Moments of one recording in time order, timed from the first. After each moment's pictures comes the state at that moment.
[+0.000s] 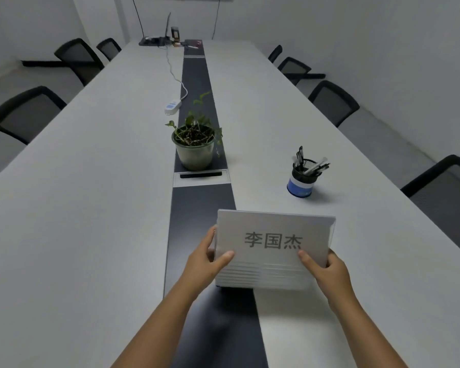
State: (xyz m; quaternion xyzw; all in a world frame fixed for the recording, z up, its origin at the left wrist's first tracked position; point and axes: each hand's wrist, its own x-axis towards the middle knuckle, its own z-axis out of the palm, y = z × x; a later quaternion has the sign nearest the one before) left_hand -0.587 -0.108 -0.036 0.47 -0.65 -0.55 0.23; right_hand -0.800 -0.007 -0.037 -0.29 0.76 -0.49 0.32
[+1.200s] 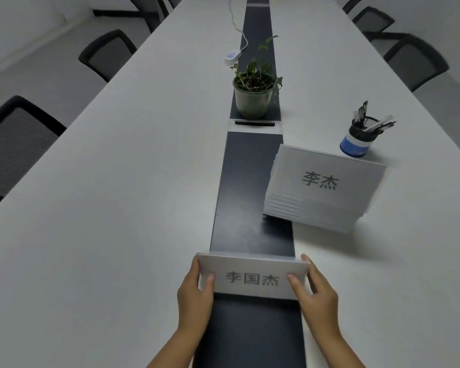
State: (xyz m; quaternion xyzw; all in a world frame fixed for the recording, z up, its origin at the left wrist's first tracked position) left_hand -0.477 0.079 -0.091 0.68 -0.48 -0.44 0.34; right_hand -0.670 0.112 -0.087 -0.40 0.73 -0.44 0.33
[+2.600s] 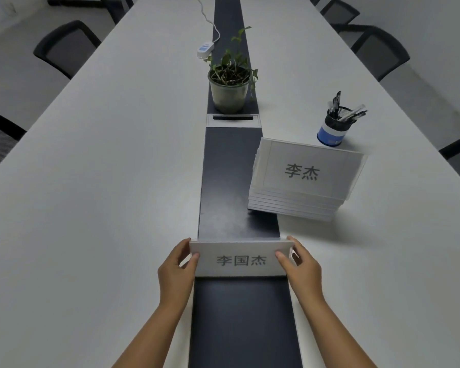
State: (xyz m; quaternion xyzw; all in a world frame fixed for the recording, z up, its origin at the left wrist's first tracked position) left_hand -0.468 0.037 -0.085 0.65 -0.48 -0.44 0.38; right_hand -0.677 0.083 -0.089 -0.33 0.77 -0.40 0.36
